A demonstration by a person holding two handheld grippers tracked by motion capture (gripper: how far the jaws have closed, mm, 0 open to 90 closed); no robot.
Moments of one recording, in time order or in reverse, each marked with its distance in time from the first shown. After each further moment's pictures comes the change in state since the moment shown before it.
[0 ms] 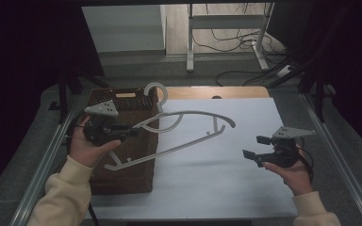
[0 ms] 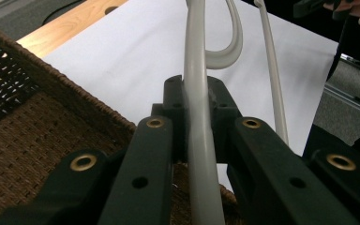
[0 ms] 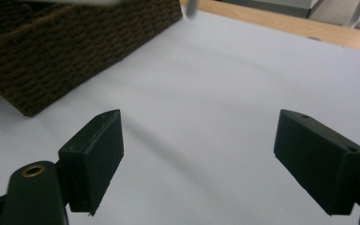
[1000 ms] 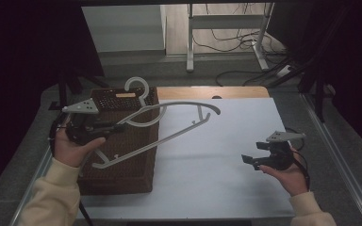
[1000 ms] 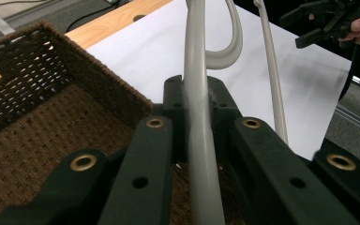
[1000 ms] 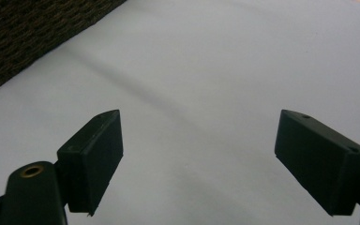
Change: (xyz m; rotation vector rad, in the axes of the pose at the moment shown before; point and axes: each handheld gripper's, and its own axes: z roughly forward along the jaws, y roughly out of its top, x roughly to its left) left arm 0.018 -0.020 -0.028 -0.055 0.059 -0.063; right arm -0.007 -0.018 0.018 0.104 -0.053 0.020
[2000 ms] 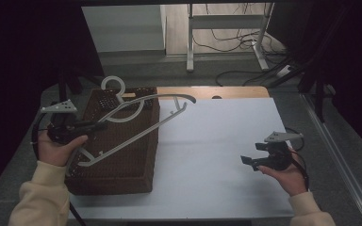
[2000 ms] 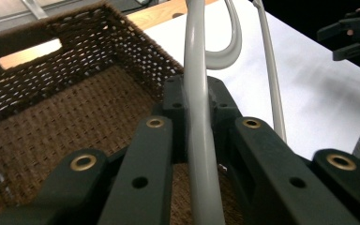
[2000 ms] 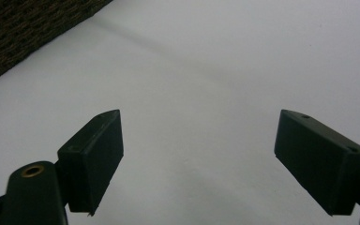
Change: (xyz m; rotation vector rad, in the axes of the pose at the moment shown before) left arm 0.040 -0.034 -0.021 -0.040 0.083 -0.126; right arm 0.000 -0.001 0.004 0.021 -0.003 -0.003
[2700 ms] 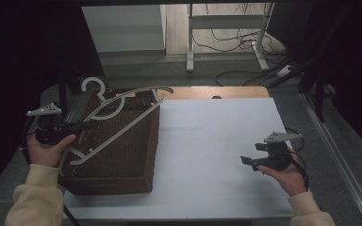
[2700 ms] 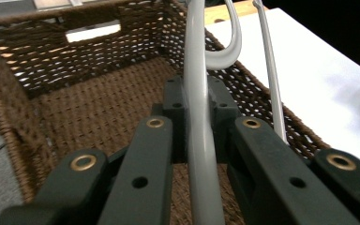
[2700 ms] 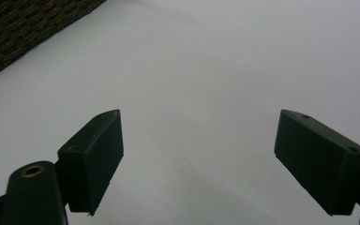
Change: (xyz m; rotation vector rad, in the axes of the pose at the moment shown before) left arm 0.036 -0.028 -0.009 -0.052 0.112 -0.122; right arm 0.000 -0.001 0.002 0.007 -0.004 0.001
